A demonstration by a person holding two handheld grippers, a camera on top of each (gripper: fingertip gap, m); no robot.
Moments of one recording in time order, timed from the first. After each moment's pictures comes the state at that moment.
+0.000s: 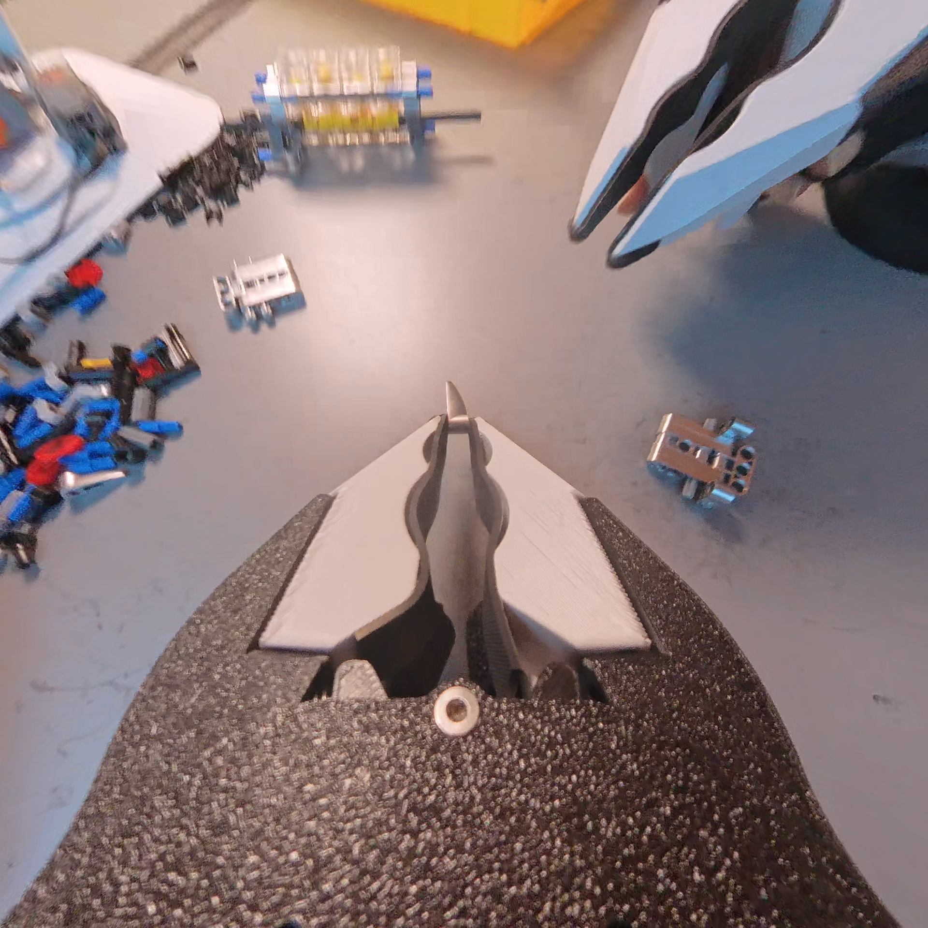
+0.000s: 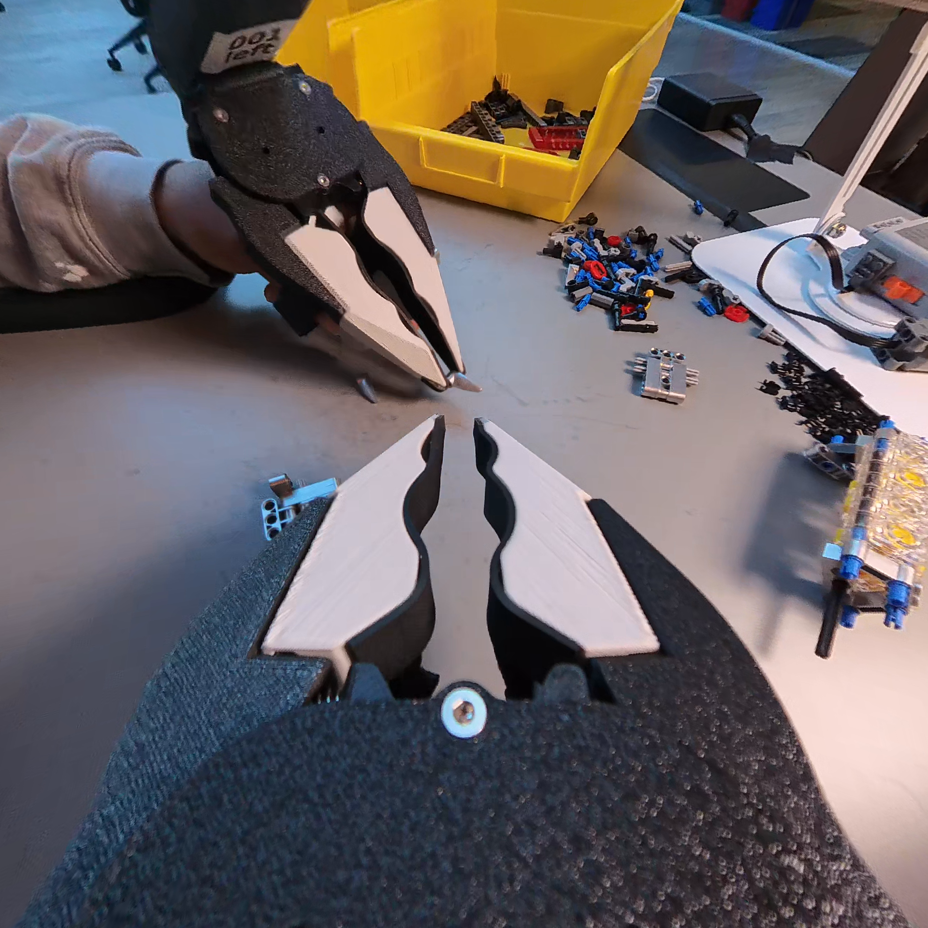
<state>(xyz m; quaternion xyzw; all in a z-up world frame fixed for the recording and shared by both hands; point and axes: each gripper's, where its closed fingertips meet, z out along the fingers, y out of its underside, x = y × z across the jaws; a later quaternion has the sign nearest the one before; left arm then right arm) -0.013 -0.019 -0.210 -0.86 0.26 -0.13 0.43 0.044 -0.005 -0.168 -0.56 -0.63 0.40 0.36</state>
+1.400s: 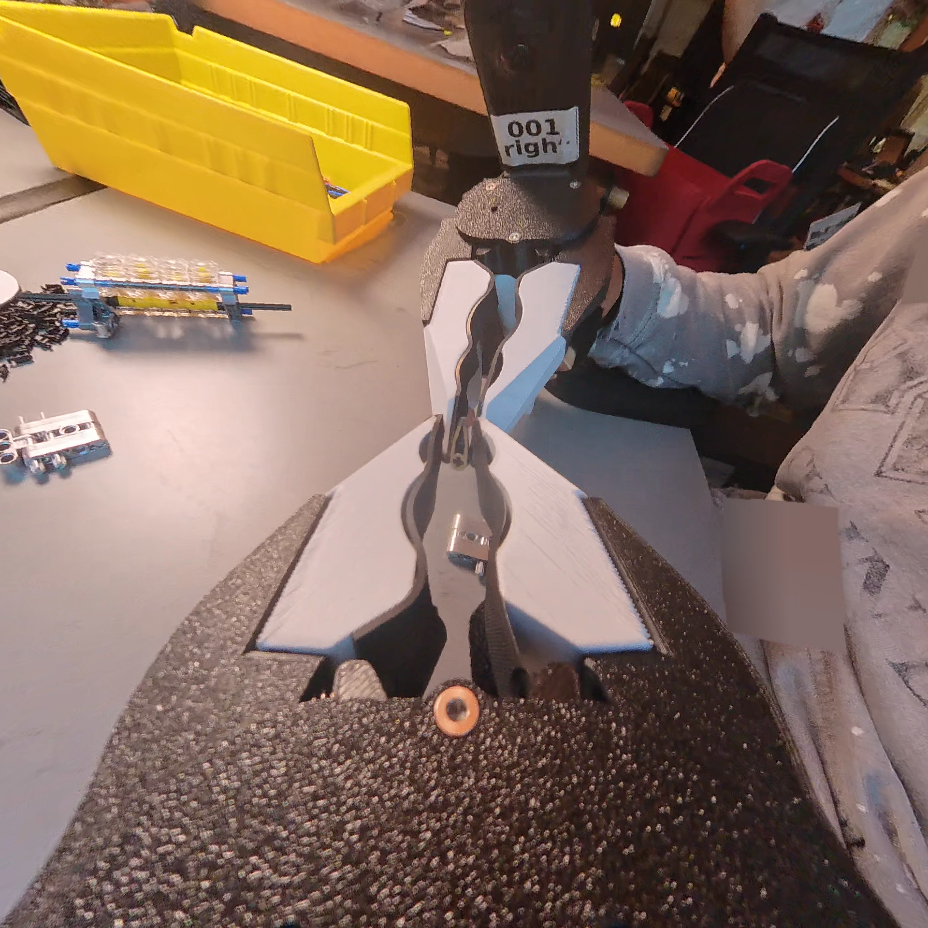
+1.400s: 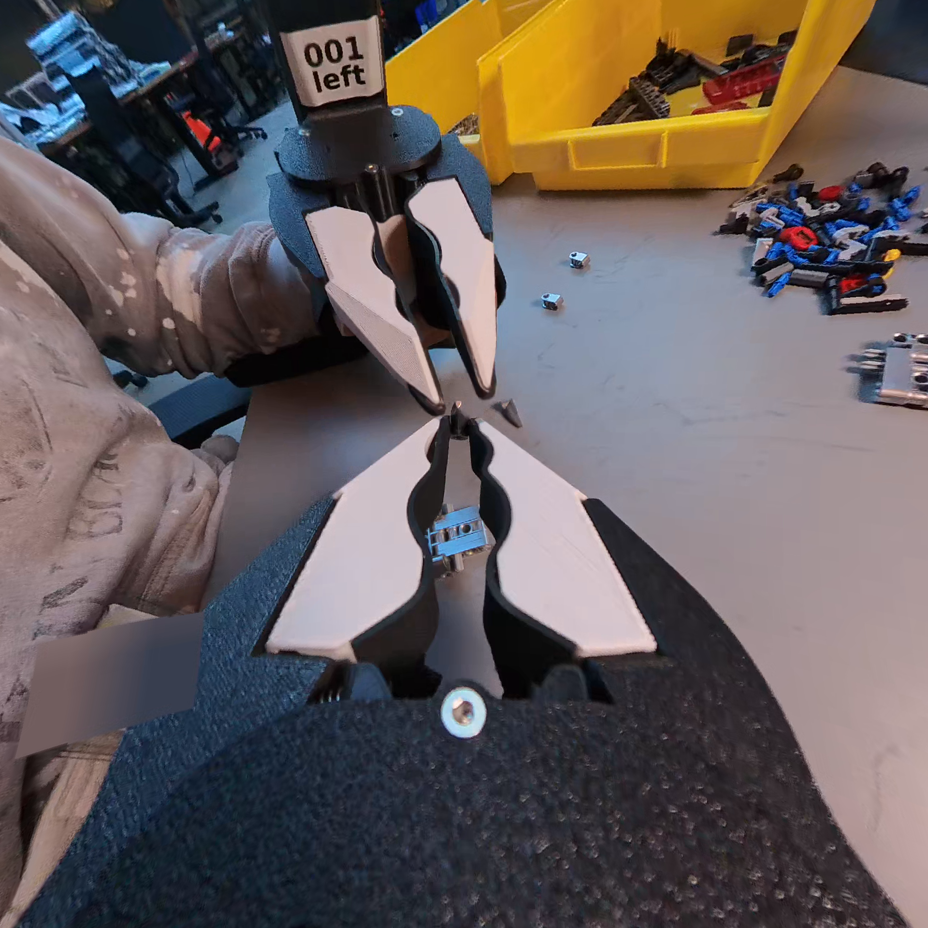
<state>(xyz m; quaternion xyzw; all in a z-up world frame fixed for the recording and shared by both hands) 0.049 -0.053 -0.137 -0.75 0.27 -0.35 0.50 0.041 -0.059 -0.155 -0.55 -0.62 0.53 0.20</state>
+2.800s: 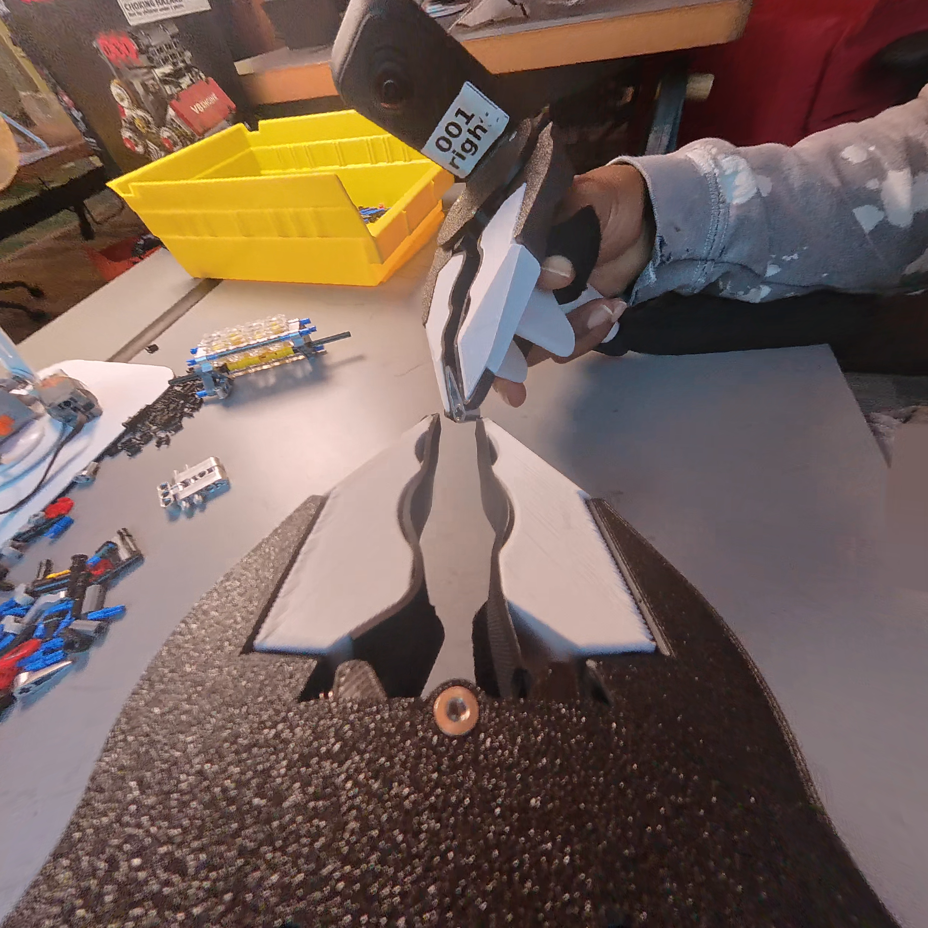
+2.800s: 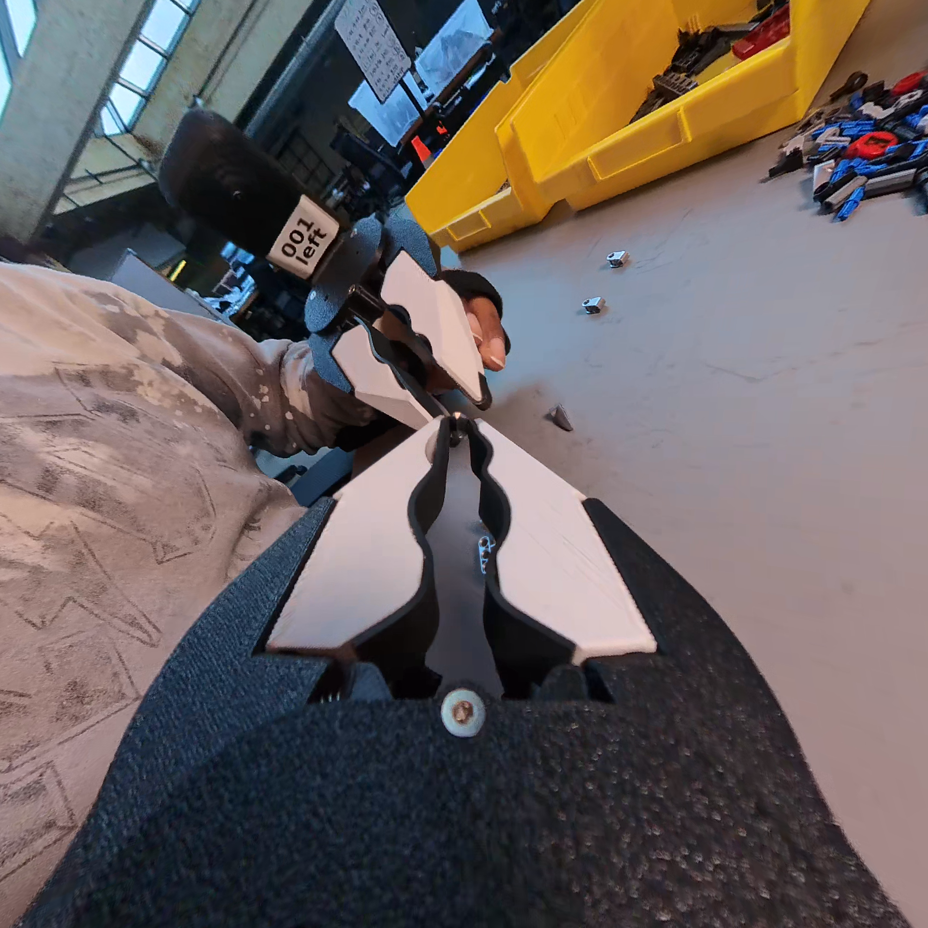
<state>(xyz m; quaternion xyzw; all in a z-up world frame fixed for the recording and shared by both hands) 0.054 -0.057 -0.147 -0.73 0.35 -0.19 0.56 0.047 -0.056 -0.145 -0.58 -0.51 0.63 0.10</state>
